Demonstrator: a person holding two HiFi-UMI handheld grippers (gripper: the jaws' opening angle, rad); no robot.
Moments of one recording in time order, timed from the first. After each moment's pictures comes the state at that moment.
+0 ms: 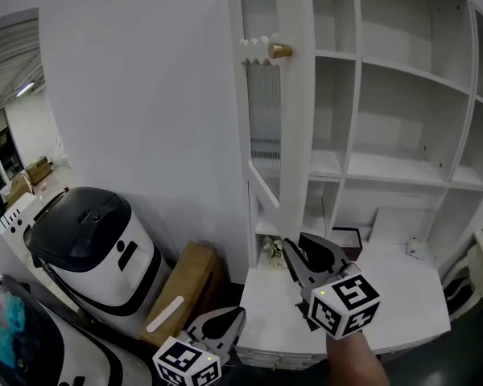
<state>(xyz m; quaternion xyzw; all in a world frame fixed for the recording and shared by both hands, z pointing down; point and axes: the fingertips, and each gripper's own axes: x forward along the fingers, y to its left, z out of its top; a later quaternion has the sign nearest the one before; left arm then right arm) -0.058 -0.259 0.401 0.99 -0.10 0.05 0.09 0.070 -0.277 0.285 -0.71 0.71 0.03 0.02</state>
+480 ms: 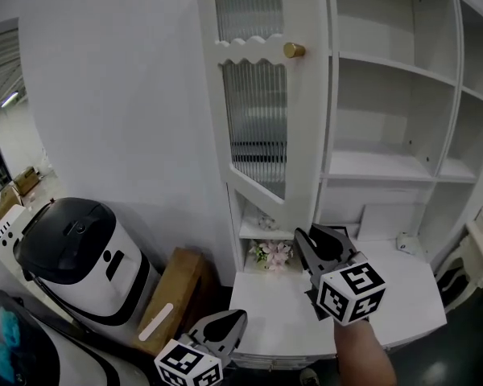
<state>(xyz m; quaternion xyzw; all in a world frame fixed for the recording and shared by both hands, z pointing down) -0.015 -0.247 0.404 0.99 -0.07 0.06 0.10 0.149 -0.263 0.287 -0.75 0.66 0.03 0.01</state>
